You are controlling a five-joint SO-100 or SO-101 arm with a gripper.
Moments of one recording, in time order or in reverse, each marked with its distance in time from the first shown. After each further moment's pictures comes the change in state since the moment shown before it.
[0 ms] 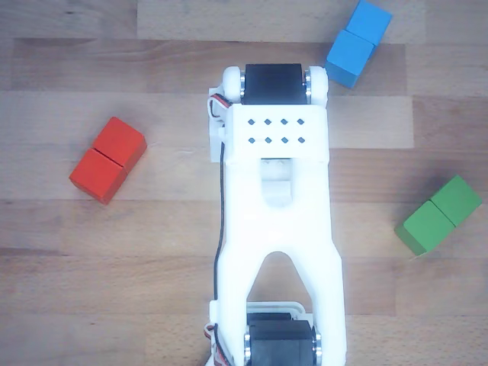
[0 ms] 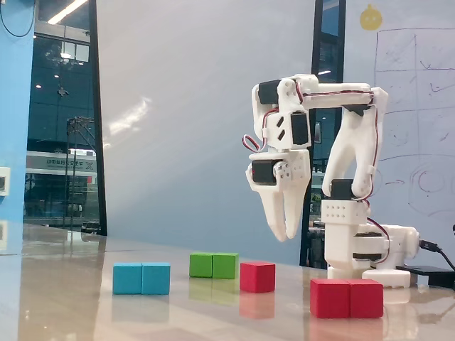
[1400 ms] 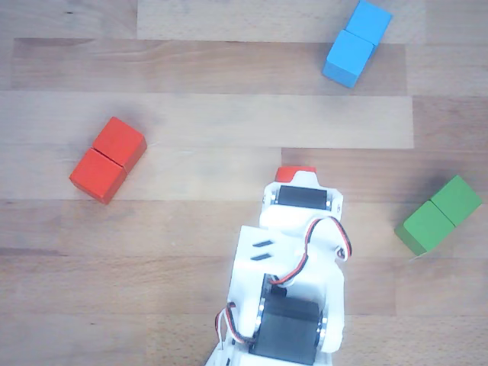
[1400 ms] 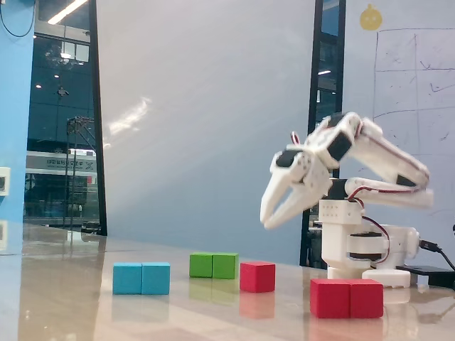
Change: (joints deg) arm 10.6 73.8 40.9 -17.6 0.0
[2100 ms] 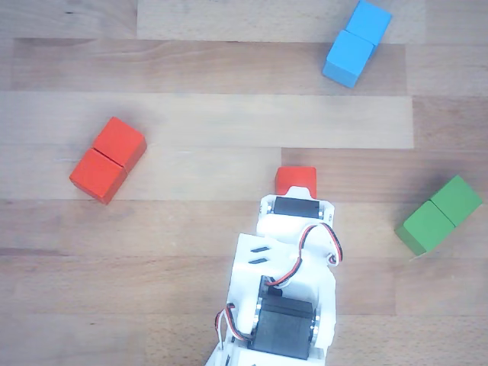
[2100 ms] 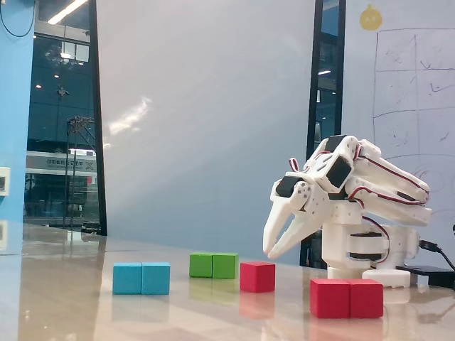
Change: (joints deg) arm -0.3 14.2 17.5 0.0 0.4
